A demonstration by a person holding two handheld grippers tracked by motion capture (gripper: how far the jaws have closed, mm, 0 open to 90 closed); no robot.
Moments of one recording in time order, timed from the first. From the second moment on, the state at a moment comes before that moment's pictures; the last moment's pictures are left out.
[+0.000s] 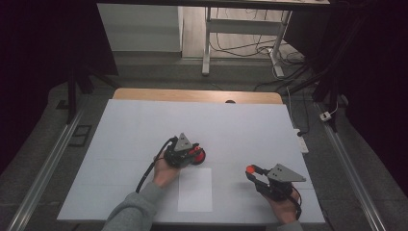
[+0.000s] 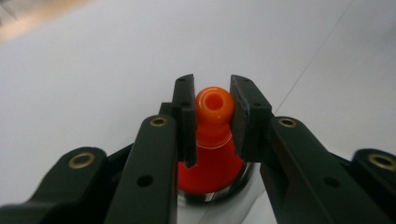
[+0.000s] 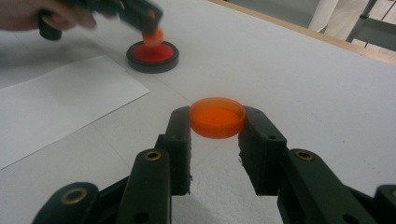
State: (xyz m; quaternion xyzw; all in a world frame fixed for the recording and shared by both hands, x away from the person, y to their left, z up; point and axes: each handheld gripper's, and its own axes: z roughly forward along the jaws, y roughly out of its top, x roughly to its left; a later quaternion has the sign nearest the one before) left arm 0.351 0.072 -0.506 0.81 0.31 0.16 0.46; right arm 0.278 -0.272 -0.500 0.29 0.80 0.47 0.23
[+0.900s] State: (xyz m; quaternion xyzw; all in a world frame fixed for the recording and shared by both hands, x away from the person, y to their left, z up) left arm 0.340 0.096 -0.481 0.80 0.31 0.13 0.49; right arm 0.278 -0.271 -0.500 0.28 0.80 0.48 0.24
